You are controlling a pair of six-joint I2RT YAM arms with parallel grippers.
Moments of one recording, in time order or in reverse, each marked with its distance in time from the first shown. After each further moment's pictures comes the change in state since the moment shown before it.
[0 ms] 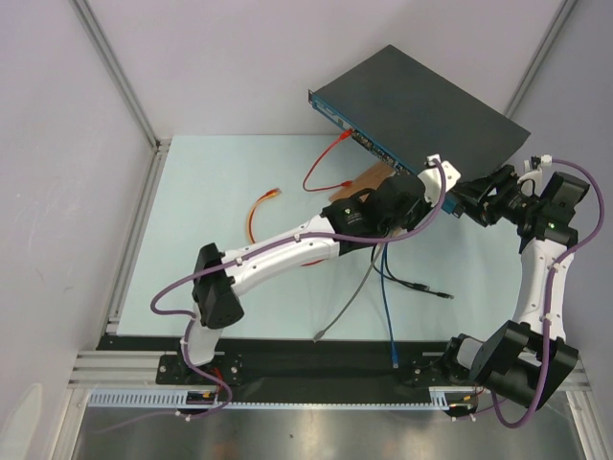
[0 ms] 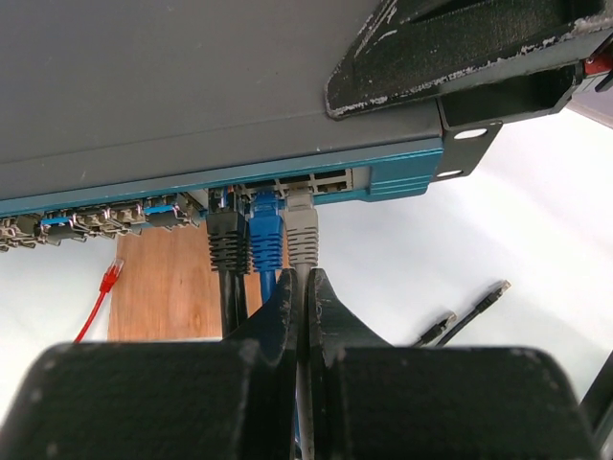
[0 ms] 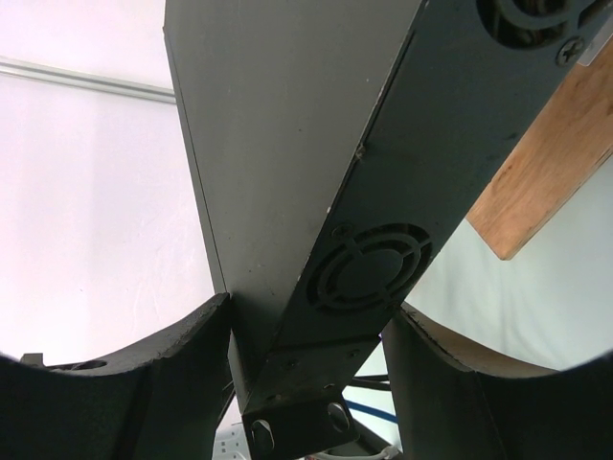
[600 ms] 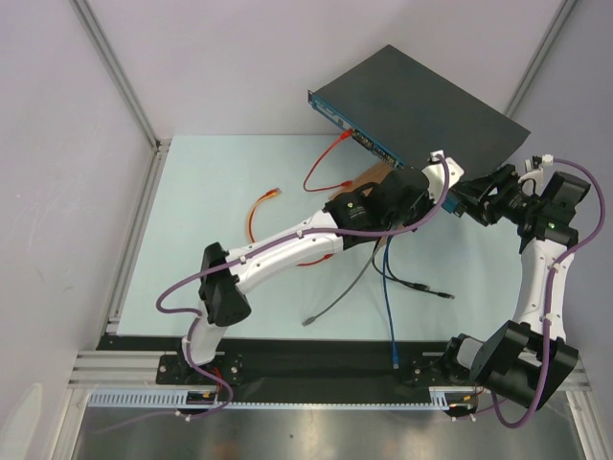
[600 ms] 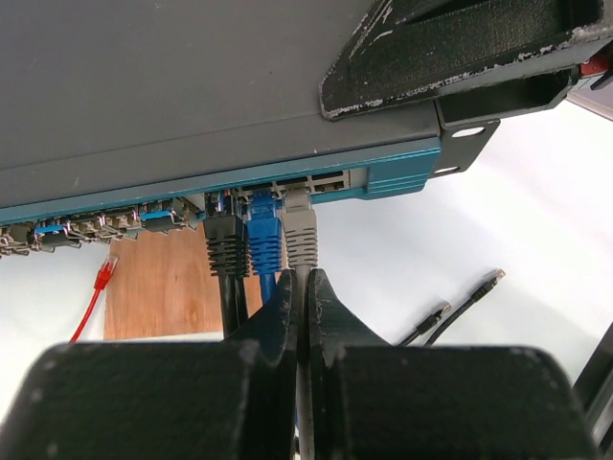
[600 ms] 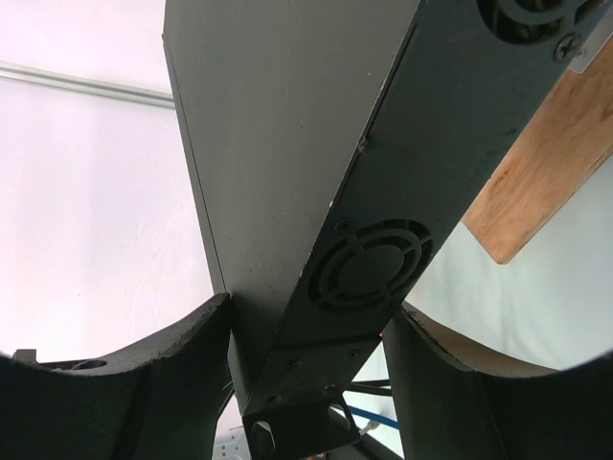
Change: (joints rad) left arm 0.010 0.057 0.120 -0.101 0.029 -0.010; right arm 0.001 0.000 0.000 0.010 0.011 0.005
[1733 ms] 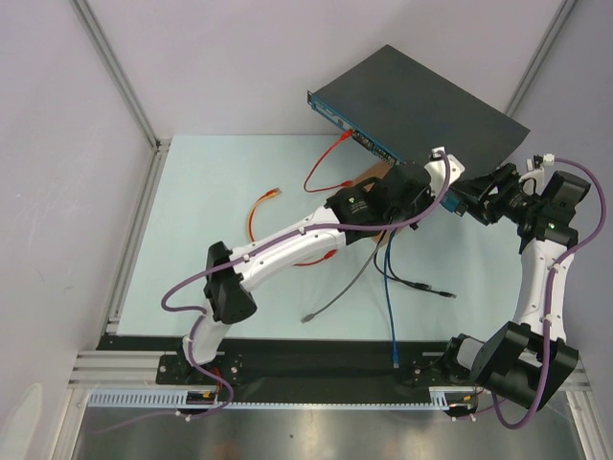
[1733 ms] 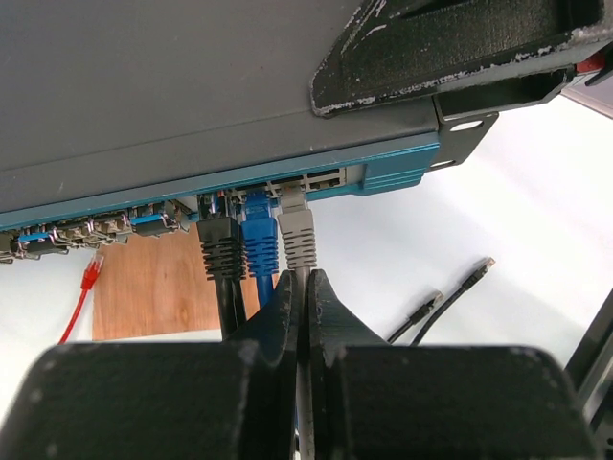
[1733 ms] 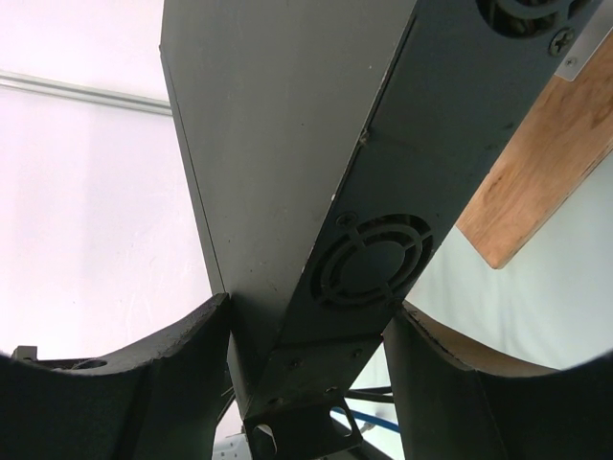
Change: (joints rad) left arm 0.013 0.046 0.087 -0.071 0.042 -0.012; right arm 0.006 -0.002 0.000 0.014 0.025 0.011
